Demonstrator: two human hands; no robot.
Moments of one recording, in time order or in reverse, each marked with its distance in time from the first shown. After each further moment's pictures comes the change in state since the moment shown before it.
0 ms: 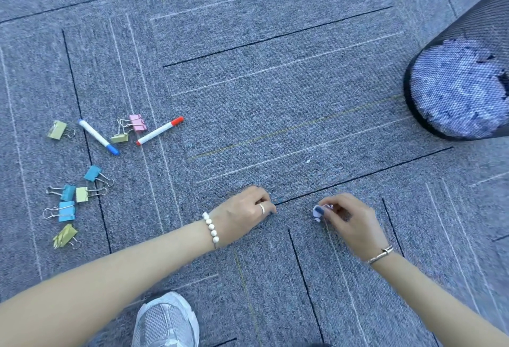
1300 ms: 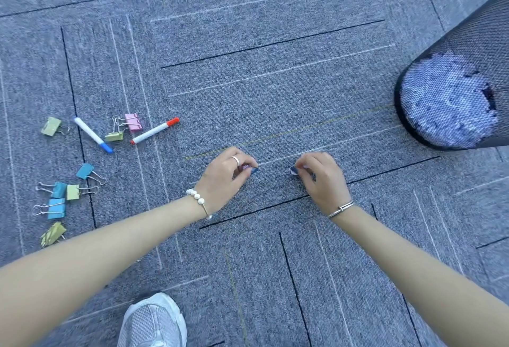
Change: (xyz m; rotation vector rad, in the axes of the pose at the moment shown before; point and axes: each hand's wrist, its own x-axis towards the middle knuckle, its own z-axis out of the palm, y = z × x) left_hand 0.023 -0.018 -0.037 -0.202 0.352 -0.224; right_hand 0.080 -0.020 0.009 -0.235 0.148 -0.251
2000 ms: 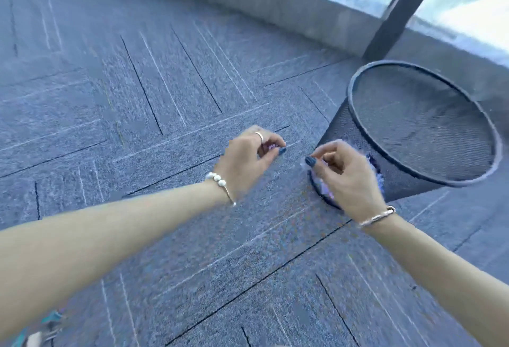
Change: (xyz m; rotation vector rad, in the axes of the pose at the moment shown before) left_hand 0.150 0.212 -0.081 -0.102 0.098 0.386; right_hand 0.049 -0.049 -0.240 0.510 0.382 0.263
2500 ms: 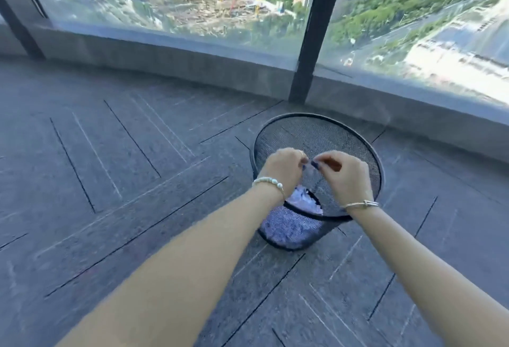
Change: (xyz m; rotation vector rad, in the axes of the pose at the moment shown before) left_hand 0.134 0.114 0.141 0.209 -0.207 0.131; right_hand 0.055 0.045 -0.148 -0.424 0.401 -0.044
